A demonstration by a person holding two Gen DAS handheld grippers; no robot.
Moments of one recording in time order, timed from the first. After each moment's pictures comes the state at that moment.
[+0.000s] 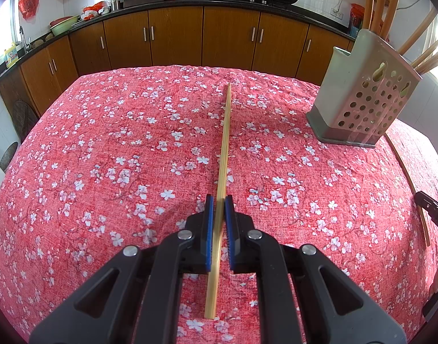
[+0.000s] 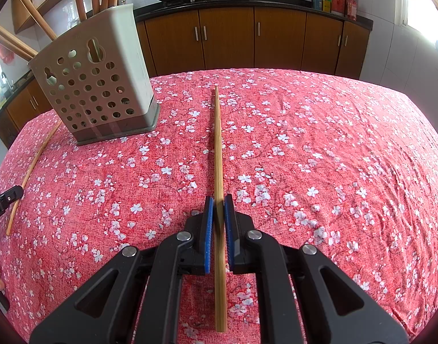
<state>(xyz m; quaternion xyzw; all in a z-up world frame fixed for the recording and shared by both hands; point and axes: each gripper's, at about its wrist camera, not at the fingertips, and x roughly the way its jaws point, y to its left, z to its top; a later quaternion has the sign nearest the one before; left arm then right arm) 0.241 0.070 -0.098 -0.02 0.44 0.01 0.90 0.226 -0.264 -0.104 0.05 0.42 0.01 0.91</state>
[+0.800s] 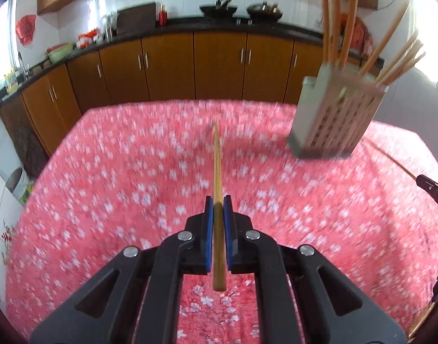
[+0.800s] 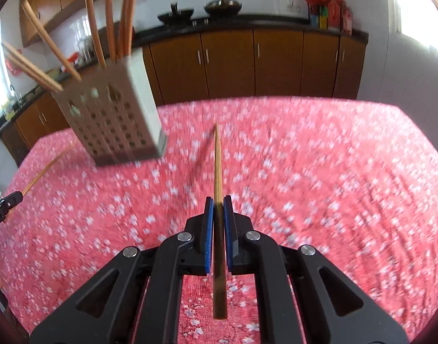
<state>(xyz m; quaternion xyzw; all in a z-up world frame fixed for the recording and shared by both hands) 0.203 0.056 -0.040 0.01 0.38 -0.01 0.93 0.192 -0.279 -0.053 0.06 0.35 0.01 0.93</state>
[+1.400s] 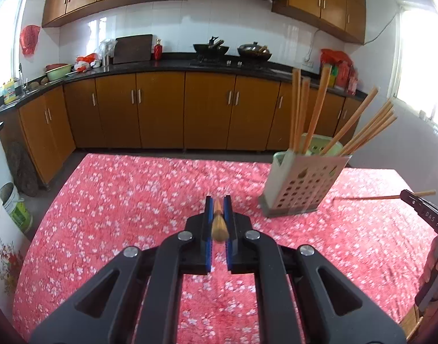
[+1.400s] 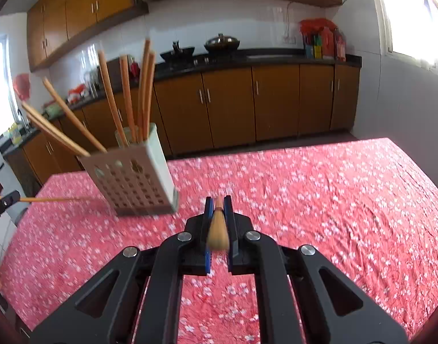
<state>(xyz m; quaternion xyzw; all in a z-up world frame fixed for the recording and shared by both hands) 0.198 0.061 0.037 -0.03 0.30 -0.04 0.95 0.185 -0.289 0.009 0.08 0.27 0.02 0.96</state>
